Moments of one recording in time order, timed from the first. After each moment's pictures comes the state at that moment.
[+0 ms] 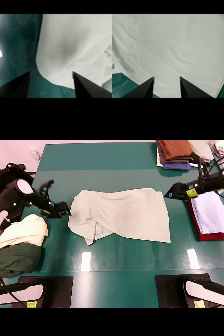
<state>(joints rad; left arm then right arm) 0.00 -1.35 1.11 1.17 -1.18 -1.54 -0.11 -1.23 1.29 -1.04 1.33 1.39</state>
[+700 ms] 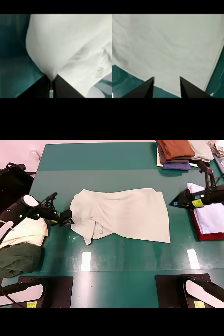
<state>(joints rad) 0.01 -1.31 0.93 0.99 -1.03 -1.51 -0.21 -1.09 1.10 -1.05 1.33 1.37</state>
